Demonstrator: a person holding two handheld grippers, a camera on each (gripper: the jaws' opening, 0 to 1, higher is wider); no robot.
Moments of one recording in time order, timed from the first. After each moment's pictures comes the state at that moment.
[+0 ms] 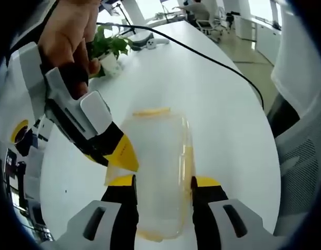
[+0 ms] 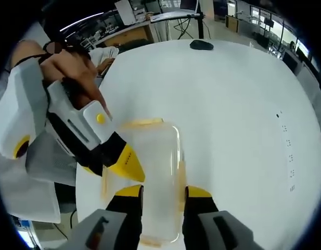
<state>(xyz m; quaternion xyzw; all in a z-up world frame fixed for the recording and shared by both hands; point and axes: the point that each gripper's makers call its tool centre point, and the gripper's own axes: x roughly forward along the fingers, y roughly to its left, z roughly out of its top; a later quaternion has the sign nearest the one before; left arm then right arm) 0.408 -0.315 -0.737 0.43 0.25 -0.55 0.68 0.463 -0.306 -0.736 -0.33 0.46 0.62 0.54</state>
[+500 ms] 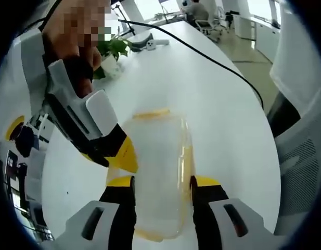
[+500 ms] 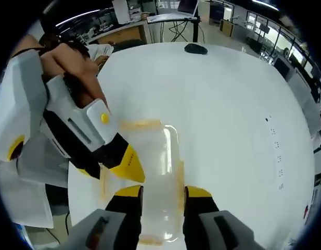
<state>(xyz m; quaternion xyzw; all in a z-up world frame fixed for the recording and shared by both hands) 0.407 -0.316 -0.734 0.43 0.25 -0.55 0.67 0.462 -0.307 -0.730 -0.36 0.43 0.59 0.58</state>
